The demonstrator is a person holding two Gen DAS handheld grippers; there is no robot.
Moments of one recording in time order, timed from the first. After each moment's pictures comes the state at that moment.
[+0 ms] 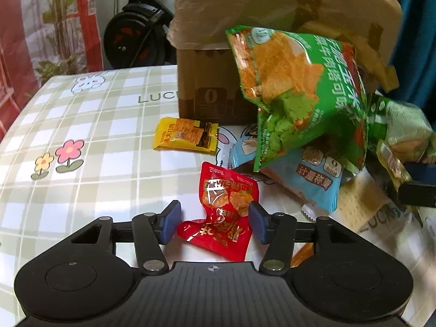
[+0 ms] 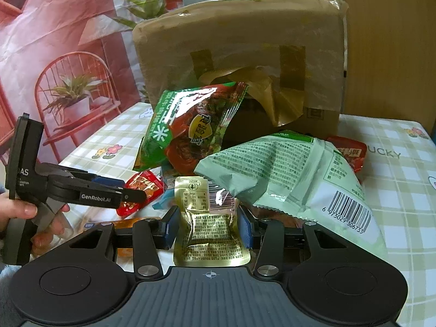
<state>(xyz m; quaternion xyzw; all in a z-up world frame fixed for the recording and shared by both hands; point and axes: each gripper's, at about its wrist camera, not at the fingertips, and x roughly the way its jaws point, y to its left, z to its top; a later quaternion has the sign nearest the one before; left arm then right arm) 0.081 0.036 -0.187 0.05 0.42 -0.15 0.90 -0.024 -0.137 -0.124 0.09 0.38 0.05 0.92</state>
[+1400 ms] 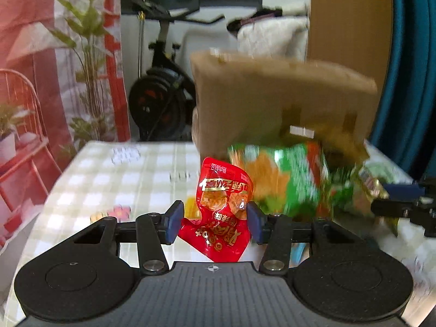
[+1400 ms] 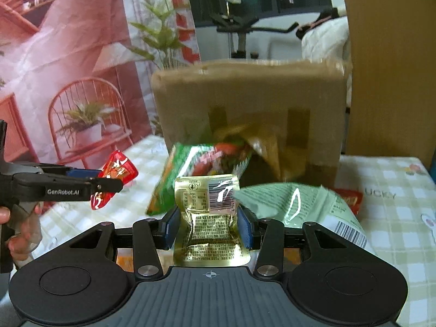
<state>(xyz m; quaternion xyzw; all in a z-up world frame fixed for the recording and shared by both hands) 0.033 0.042 -0.087 0.03 0.29 -0.11 0.95 -0.032 -0.140 -0.066 0.09 0.30 0.07 0.95</state>
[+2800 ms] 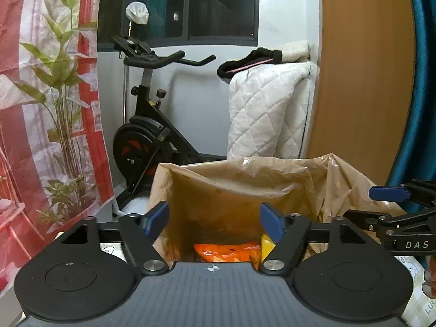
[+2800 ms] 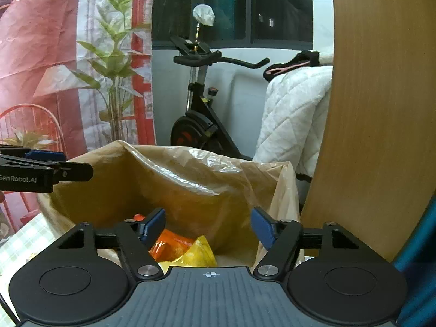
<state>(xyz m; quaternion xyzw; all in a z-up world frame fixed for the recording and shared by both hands) 0.198 -0.025 0.004 0.03 0.24 -0.13 0.96 0.144 -0.216 0.005 0.01 0.28 -0.02 0.96</state>
